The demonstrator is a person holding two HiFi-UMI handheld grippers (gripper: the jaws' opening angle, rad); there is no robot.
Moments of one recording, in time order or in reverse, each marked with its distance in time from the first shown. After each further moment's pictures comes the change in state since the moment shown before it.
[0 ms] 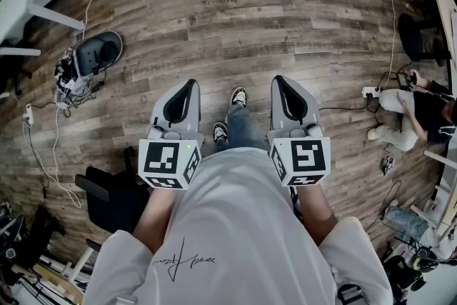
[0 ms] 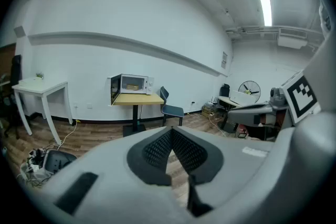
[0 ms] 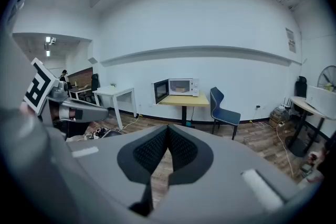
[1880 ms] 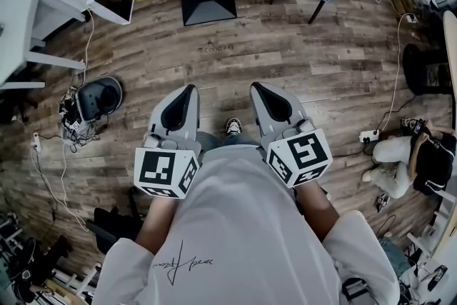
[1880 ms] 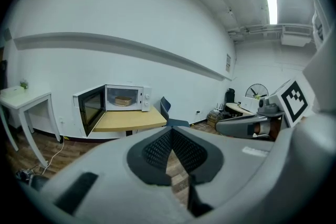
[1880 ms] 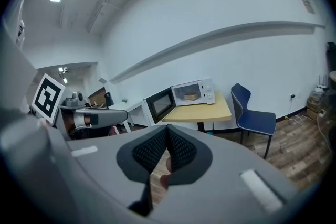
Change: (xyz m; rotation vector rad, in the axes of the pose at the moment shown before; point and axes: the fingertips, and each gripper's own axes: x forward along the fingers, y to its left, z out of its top) left arm 0.260 0.050 0.163 0.045 -0.061 0.003; right arm 0.243 -0.134 0.121 0.142 -0.053 0.296
